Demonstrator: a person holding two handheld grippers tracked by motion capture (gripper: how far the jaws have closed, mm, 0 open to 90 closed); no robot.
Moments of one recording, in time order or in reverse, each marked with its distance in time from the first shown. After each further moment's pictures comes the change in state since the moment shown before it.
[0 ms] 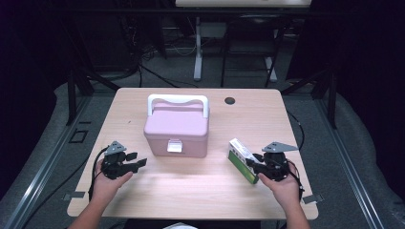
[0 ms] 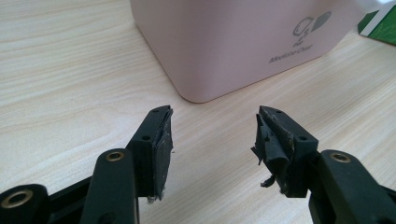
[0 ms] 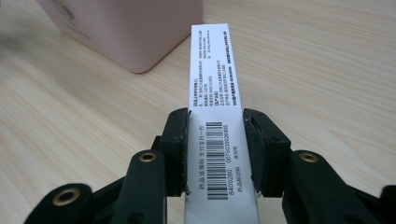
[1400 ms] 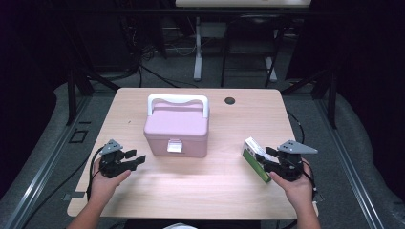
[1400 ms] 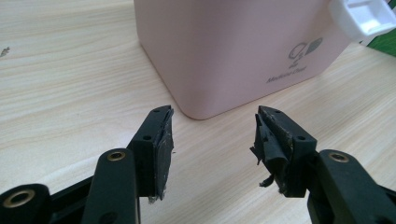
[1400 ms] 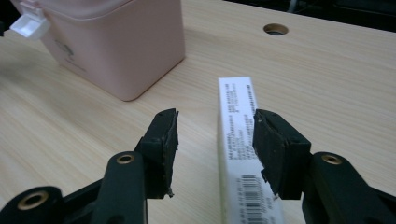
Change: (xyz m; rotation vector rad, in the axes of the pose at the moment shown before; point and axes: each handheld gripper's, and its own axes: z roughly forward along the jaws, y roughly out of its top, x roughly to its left) left arm 0.006 0.002 -0.005 -0.080 -0.025 -0.021; right arm -0.010 0.004 -0.029 -0.126 -0.038 -0.009
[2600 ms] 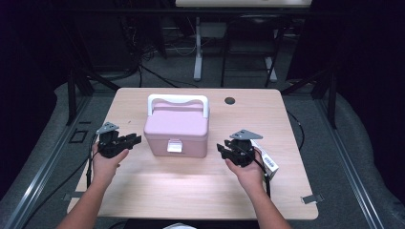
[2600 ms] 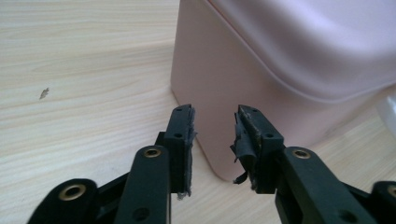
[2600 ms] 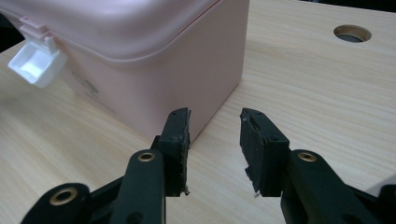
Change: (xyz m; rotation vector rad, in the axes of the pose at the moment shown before) left arm 0.030 0.044 0.015 -0.046 0.037 -0.078; right arm 0.070 0.033 0.102 0.033 0.026 0.044
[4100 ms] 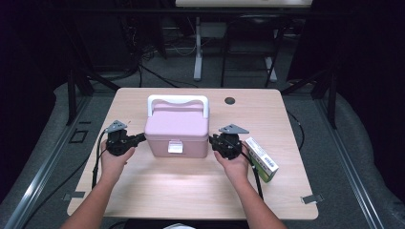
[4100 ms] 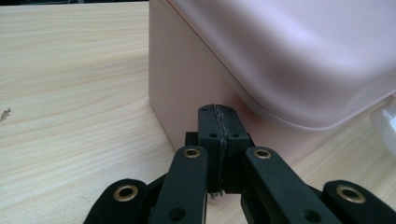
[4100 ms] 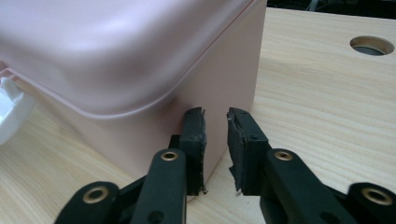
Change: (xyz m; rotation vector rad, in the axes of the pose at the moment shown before) left arm -0.013 0.001 0.015 -0.009 -0.048 0.038; right arm 0.009 0.008 0.044 -0.053 -0.014 0.027
